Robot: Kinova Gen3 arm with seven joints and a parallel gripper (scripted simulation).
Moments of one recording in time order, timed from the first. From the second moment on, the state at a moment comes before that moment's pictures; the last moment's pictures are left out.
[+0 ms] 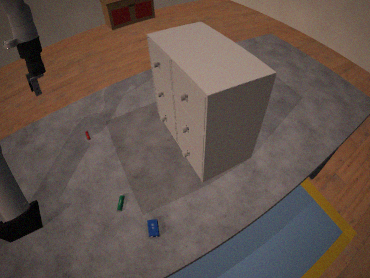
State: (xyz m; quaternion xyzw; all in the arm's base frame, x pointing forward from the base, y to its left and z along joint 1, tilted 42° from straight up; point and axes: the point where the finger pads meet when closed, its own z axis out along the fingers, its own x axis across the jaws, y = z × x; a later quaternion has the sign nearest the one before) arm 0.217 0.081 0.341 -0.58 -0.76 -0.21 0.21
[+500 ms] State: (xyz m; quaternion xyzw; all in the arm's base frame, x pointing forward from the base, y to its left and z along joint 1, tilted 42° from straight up) arm 0.270 0.024 0.353 -0.60 -0.73 -0.24 0.20
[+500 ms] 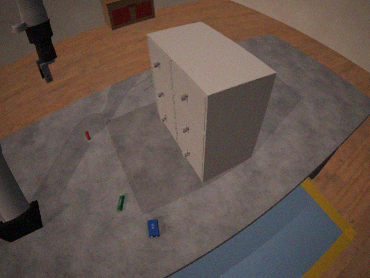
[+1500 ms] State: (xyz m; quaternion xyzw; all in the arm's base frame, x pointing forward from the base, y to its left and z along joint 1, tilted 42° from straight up) arm 0.340 -0.157 0.311 -0.66 -0.67 -0.26 0.21
